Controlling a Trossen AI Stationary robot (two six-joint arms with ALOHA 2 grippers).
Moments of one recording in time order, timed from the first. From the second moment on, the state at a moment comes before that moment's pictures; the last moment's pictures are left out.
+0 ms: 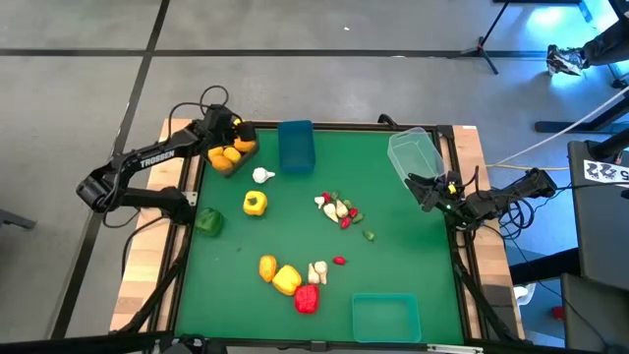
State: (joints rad) left arm 0.93 1.18 0.63 -0.21 -0.15 -0.69; right arm 0.43 0.06 0.05 0.08 1.00 0.73
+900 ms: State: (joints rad) left arm 0.92 1.18 0.64 -0.26 0.01 -0.64; right arm 0.42 0.06 0.05 0.08 1.00 0.73
